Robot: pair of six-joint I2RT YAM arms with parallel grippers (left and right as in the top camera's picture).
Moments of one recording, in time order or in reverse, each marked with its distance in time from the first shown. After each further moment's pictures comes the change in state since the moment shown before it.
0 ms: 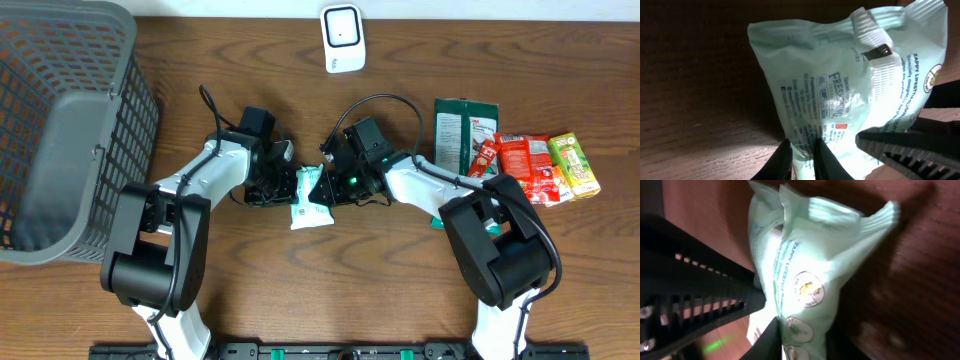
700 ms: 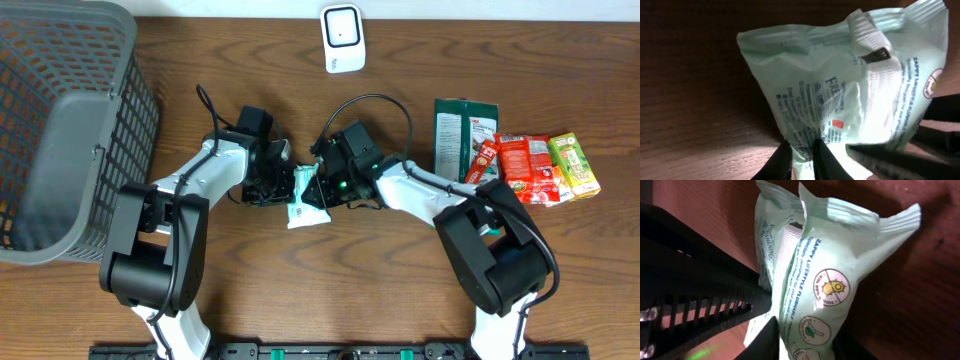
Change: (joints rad) left arm 0.009 0.000 0.000 0.002 -0.020 0.000; right arm 0.063 -0.012 -0.001 0.044 0.102 -0.008
